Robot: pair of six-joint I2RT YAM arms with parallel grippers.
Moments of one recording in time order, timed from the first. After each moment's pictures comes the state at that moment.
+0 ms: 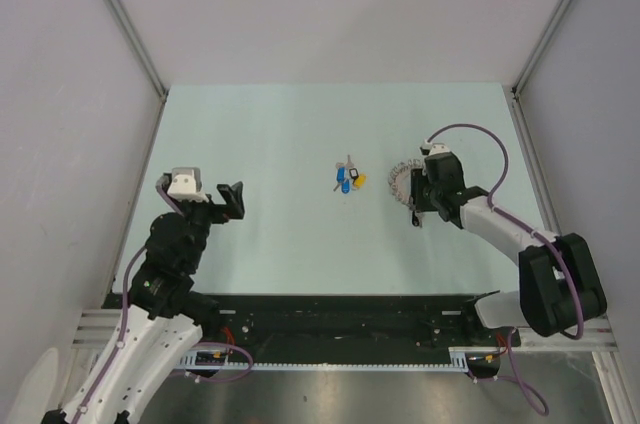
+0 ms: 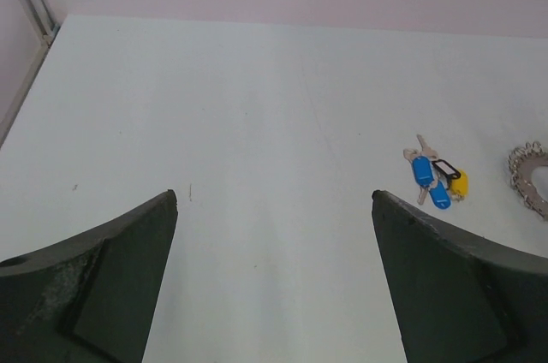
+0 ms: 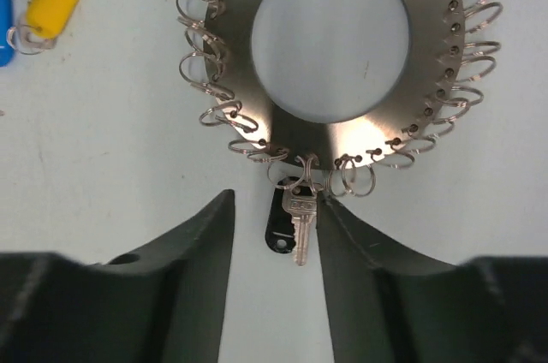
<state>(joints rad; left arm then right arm) -0.41 0.40 0.54 -0.20 -0.30 -0.14 0.34 1.37 0.73 -0.19 0.09 0.26</state>
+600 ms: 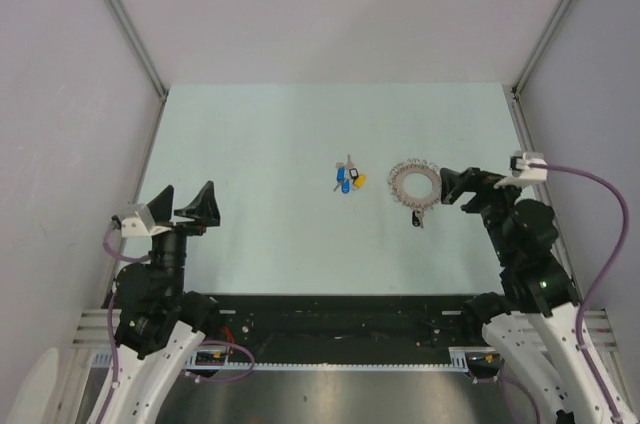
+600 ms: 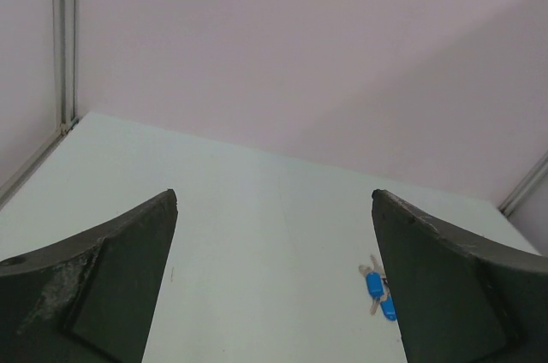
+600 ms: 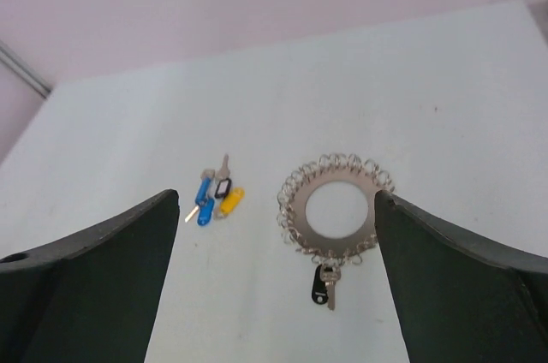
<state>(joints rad) -0.41 0.06 0.46 -0.09 -0.40 -0.20 0.35 0.51 0.72 -0.29 0.21 0.31</state>
